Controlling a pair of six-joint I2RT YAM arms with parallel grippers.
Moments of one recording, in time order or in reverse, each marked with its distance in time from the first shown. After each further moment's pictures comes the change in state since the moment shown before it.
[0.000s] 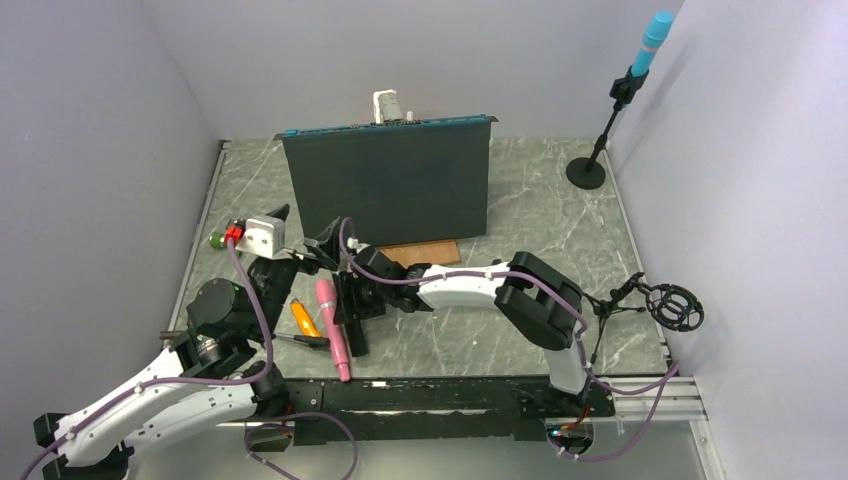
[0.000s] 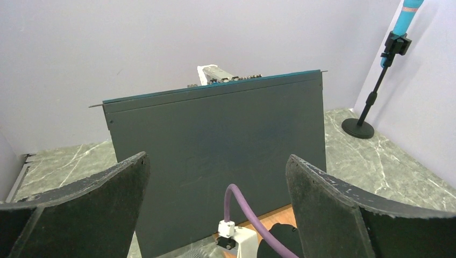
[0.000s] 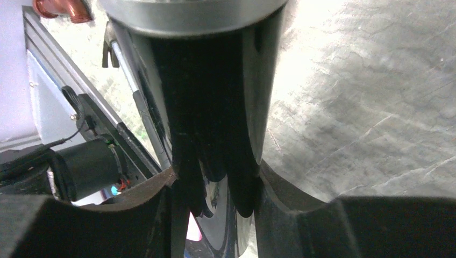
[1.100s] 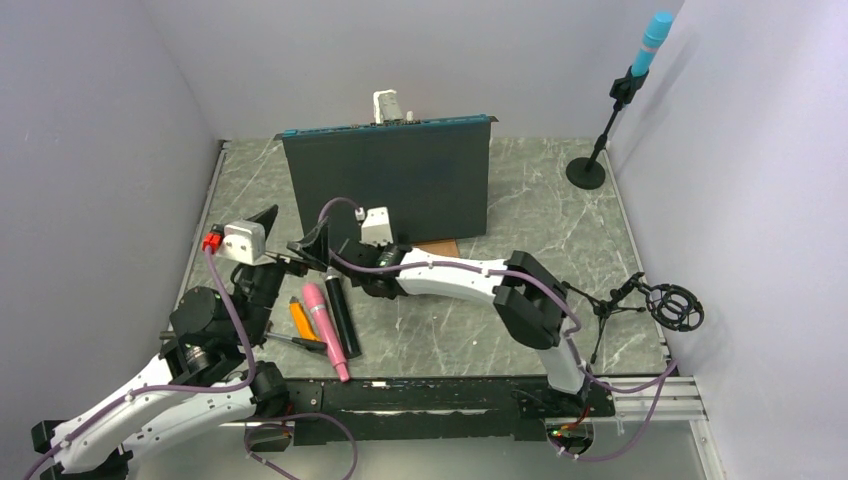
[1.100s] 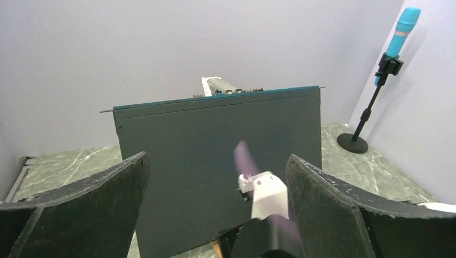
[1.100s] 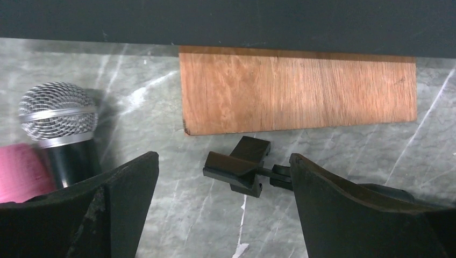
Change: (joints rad) left arm 0.000 -0.053 0.000 0.001 -0.011 0.000; right arm 0.029 0.046 0.335 -0.567 0.860 -0.018
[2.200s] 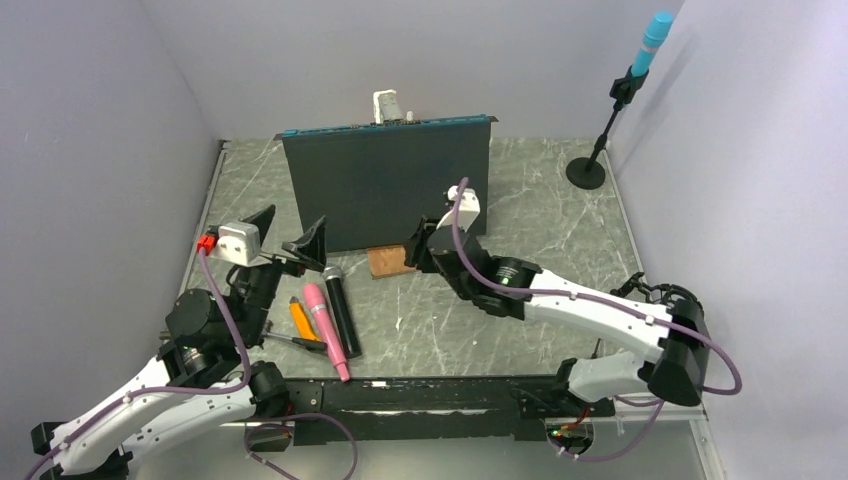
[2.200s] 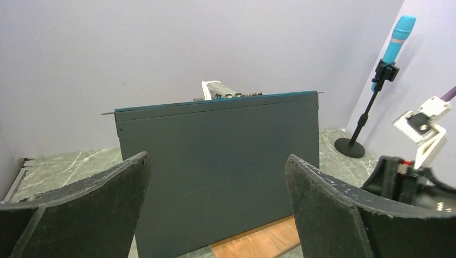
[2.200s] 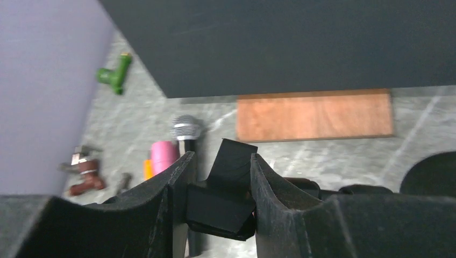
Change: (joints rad) left arm 0.000 -0.019 0.000 0.007 0.003 -0.002; right arm -0.054 -0.706 -0.522 0.360 -0.092 -0.029
